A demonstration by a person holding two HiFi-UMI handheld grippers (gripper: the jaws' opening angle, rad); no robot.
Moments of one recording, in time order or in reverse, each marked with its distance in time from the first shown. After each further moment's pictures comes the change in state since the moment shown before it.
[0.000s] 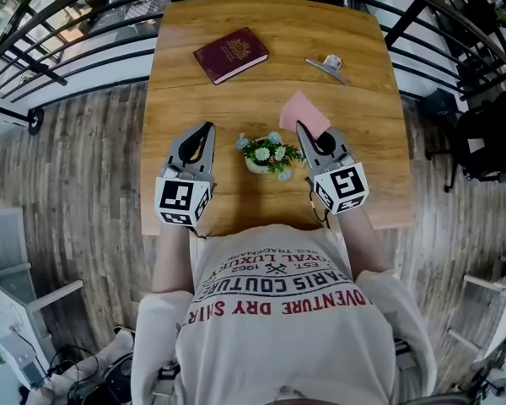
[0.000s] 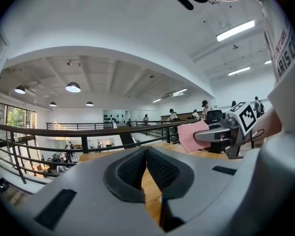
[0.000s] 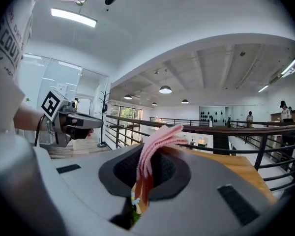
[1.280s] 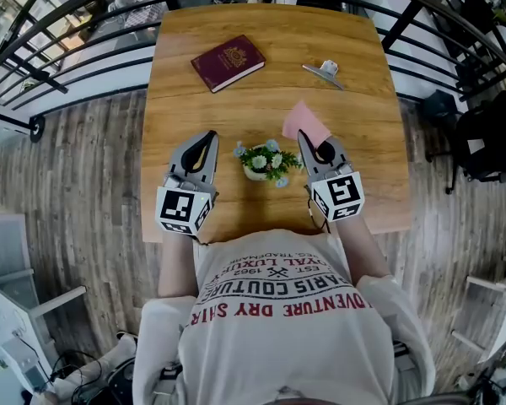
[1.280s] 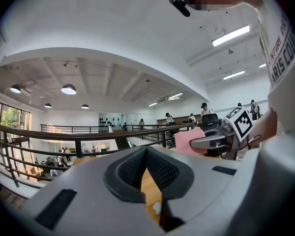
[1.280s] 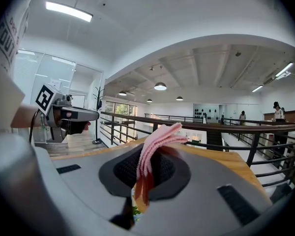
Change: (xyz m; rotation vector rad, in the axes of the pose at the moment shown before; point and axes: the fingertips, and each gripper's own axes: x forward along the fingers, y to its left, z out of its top) left arm 0.005 -0.015 0.013 0.007 -0.047 -0.052; right arm -0.008 -0.013 -0.011 0.011 0.044 -0.070
